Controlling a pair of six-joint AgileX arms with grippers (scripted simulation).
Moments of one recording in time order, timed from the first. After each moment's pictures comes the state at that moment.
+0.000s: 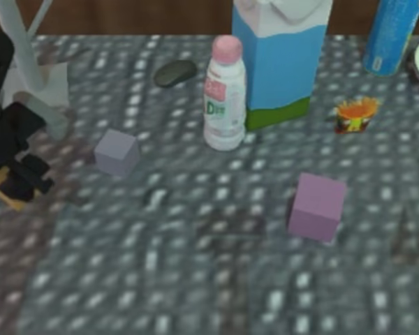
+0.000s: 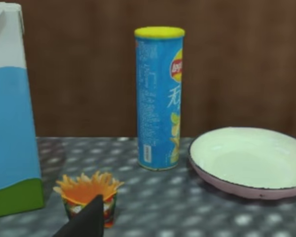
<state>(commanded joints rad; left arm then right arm) -0.04 1.89 1.28 -0.94 0.02 0.63 0.00 0.00 0.00 0.00 0.00 0.00</state>
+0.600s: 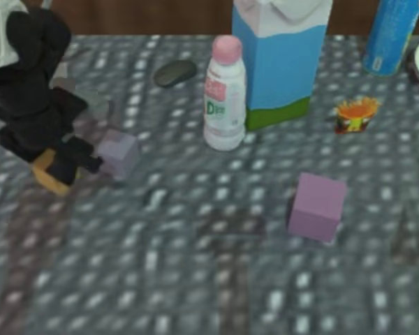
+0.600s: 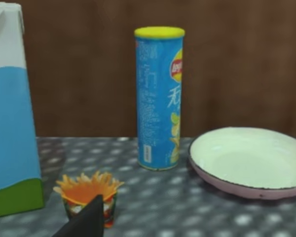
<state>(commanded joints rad) -0.19 2.00 1.44 -1.00 0.01 0.41 0.00 0.00 0.00 0.00 0.00 0.00</state>
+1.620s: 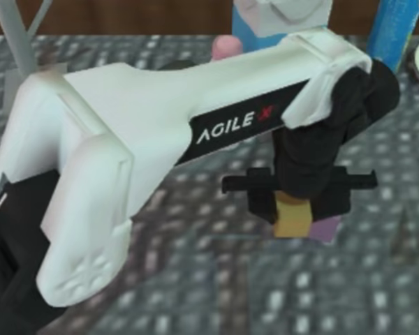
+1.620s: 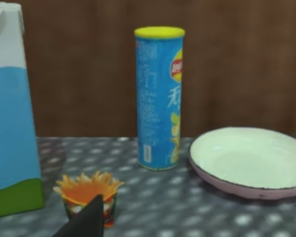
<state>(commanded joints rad) -0.94 2.36 2.09 -1.29 -0.02 -0.93 0.00 0.00 0.00 0.00 0.00 0.00</state>
